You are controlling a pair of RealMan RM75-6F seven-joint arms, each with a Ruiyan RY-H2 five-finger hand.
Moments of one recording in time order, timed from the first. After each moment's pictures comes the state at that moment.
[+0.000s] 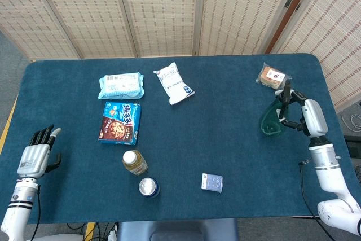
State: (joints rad) left arm -0.26 -1.31 -0.12 -1.40 1.28 1.20 0.11; right arm 0.43 -1.27 0.23 -1.32 -1.38 1.28 0.66
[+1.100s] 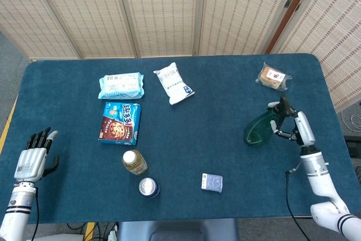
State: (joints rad) left arm -0.24 -1.31 -0.09 -1.41 1.28 1.26 0.12; right arm 0.42 -1.53 0.15 -0.87 -1.52 1.36 1.13
